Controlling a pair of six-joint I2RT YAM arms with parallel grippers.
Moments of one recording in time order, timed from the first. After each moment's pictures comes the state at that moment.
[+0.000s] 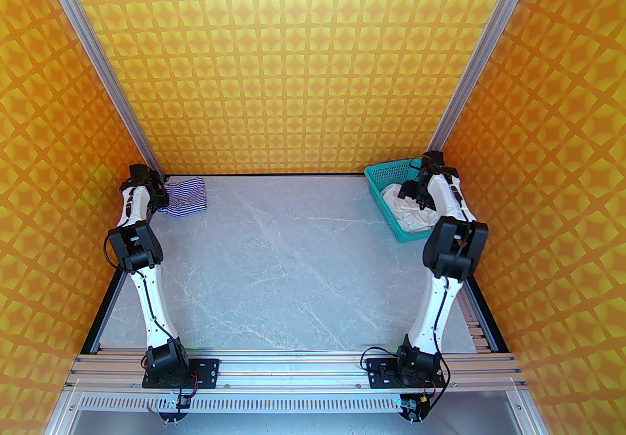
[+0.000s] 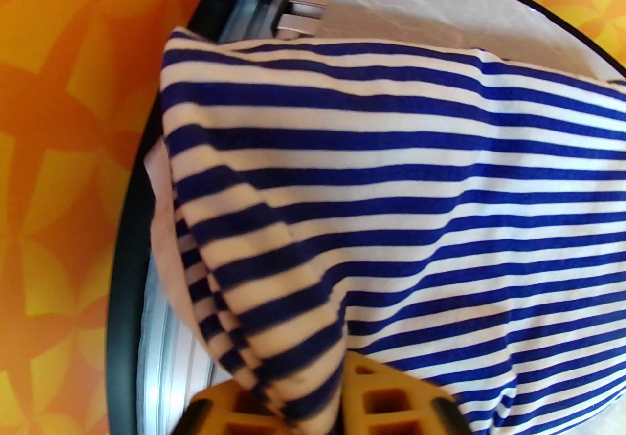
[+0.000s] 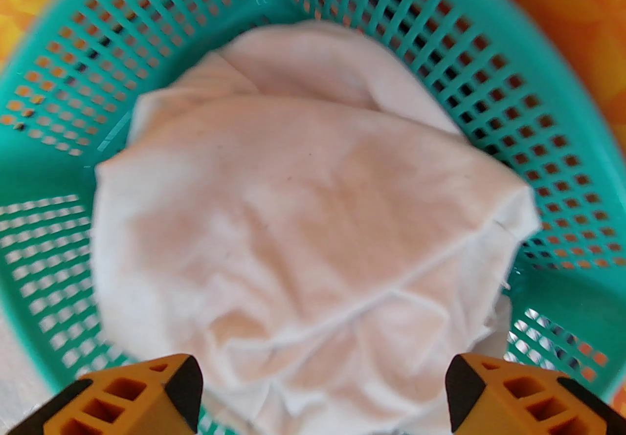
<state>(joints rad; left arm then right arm) 0.39 2.66 2.52 -0.88 0.04 0.08 -0.25 2.30 2.14 -0.98 0.11 0.21</state>
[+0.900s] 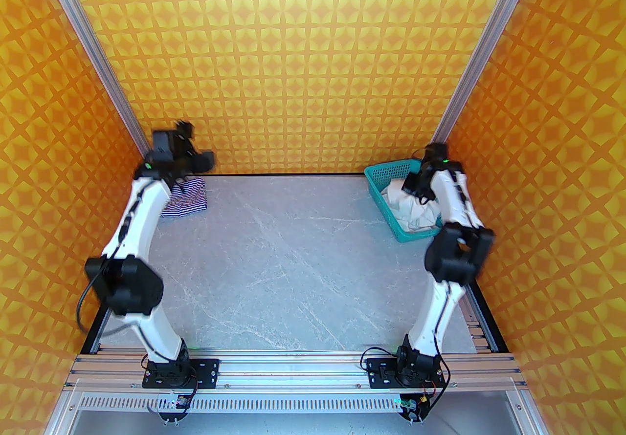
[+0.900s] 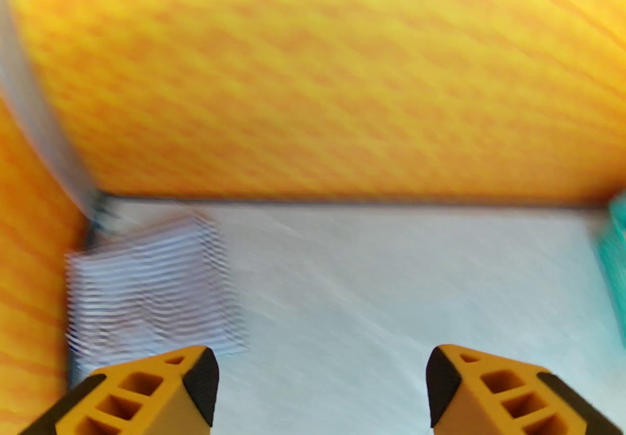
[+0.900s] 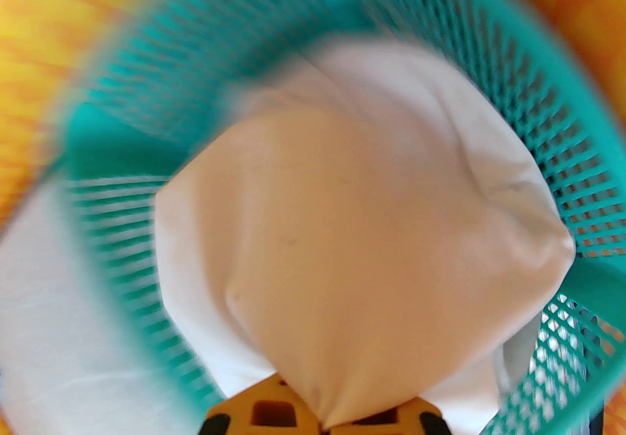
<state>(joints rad) -0.05 1.71 1.70 -0.53 0.16 -0.13 -0.21 1.94 1.98 -0.92 -0.09 0.25</state>
